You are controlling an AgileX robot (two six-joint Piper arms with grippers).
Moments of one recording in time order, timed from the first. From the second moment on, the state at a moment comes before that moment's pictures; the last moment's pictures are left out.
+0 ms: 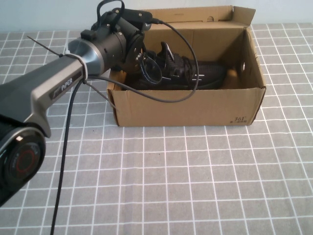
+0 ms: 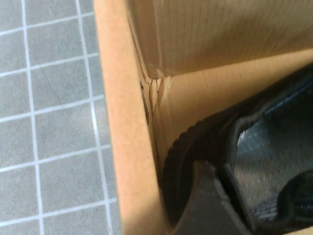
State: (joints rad) right arm 0.61 0.91 -1.15 -0.13 1.17 0.23; left arm -0.50 2.18 -1.91 0.40 0.70 -0.40
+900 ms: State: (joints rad) right arm 0.61 0.91 -1.15 -0.12 1.16 0.20; left arm -0.49 2.18 -1.91 0.41 0.69 -0.45
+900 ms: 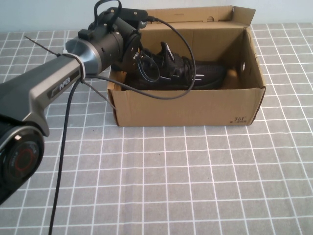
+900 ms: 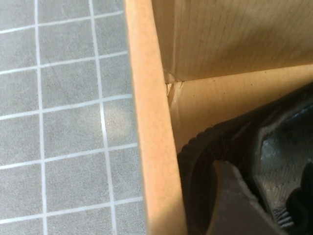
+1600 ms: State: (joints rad) right arm 0.61 0.91 -1.15 -0.10 1.16 0.16; left arm -0.48 2.21 -1.91 0.47 0.62 -0.41
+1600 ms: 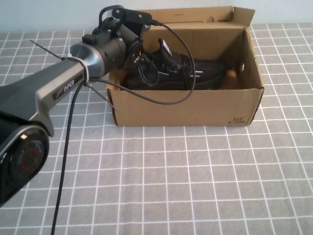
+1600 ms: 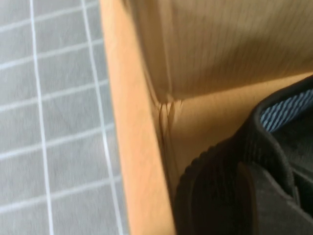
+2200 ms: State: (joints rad) right arm 0.61 0.91 -1.15 -0.10 1.14 0.16; left arm -0.48 2.23 -1.91 0.59 0.42 -0.36
